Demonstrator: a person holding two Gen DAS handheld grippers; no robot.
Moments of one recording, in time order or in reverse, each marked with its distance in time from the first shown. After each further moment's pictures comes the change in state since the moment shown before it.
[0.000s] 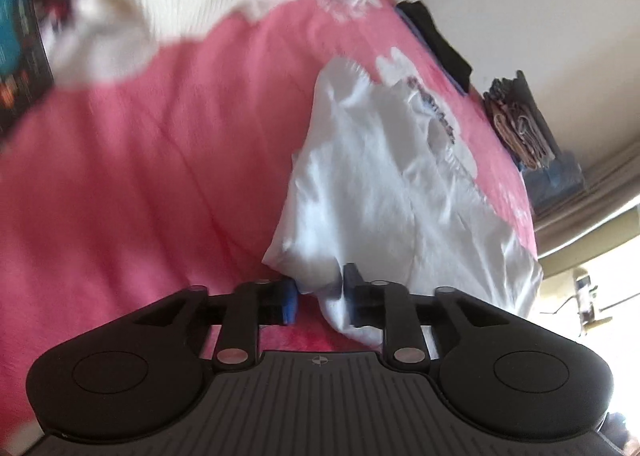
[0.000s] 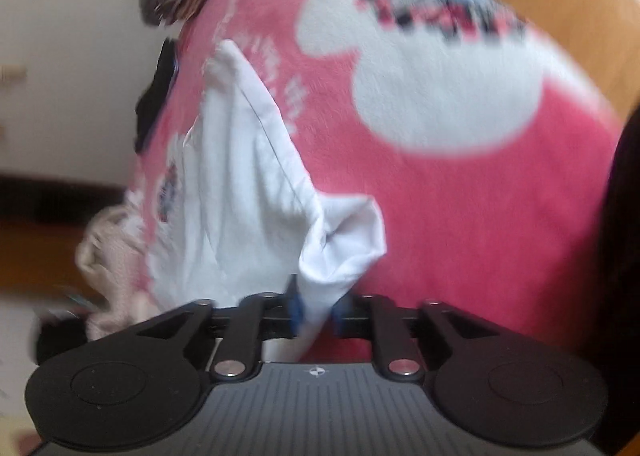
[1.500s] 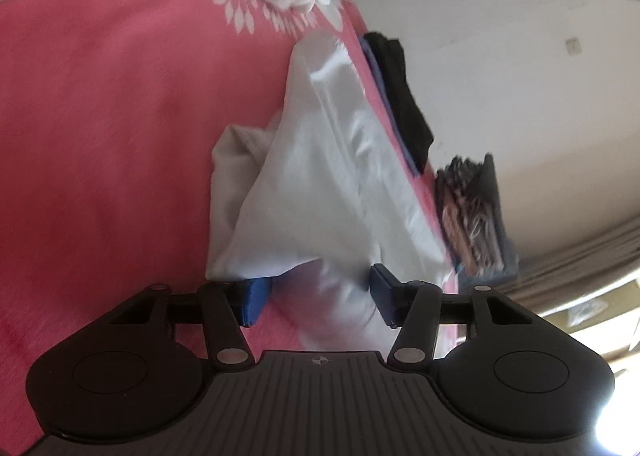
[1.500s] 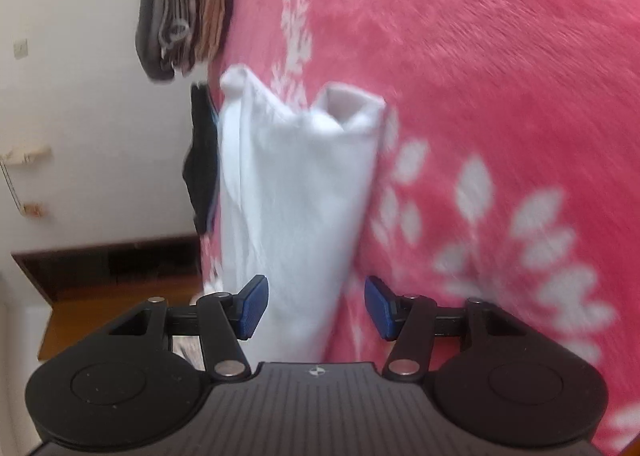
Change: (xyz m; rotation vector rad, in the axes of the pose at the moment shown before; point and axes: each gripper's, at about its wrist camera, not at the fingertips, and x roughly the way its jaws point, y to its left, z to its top) left arm 0.179 -0.064 0.116 -0.275 -0.080 -0.256; right arm 0.175 0.084 0.180 0.268 0.034 0.291
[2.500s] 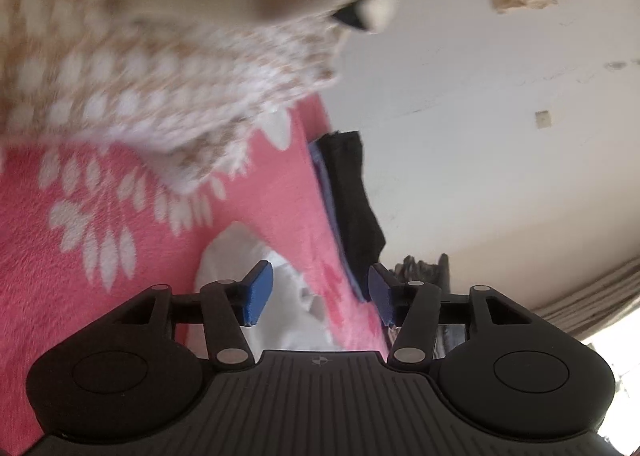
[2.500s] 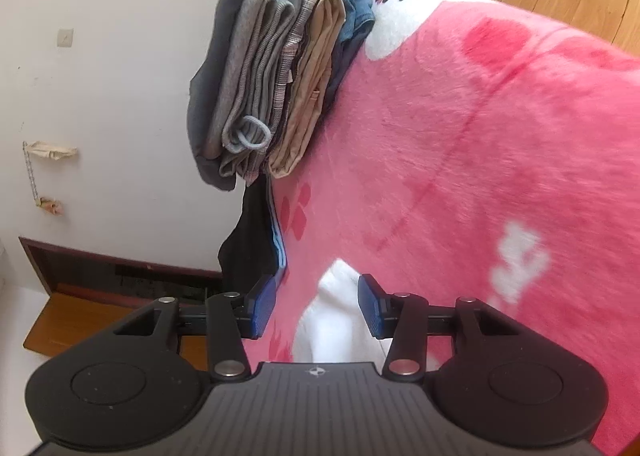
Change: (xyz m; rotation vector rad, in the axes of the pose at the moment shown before) left arm 0.036 -0.021 0.139 -0.045 -0.127 -0.166; right arm 0.064 0.093 0.150 -0.211 -0.099 0.054
